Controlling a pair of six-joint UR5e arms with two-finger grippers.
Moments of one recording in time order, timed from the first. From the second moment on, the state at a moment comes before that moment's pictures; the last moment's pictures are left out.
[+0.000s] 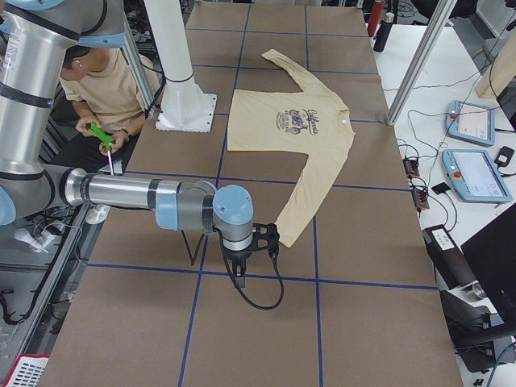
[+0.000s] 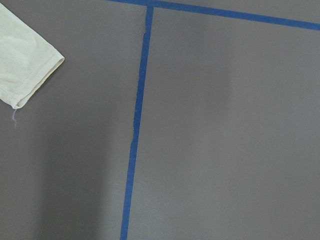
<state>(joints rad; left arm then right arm) -1.58 -1.44 -1.71 -1.65 -2.29 0.15 1.58 -1.92 1.88 -1.51 2.28 -0.10</state>
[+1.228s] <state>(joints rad) -1.58 -1.48 -1.82 -2.04 -2.28 0.14 1.58 -1.83 1.94 -1.25 2.28 -0.08</state>
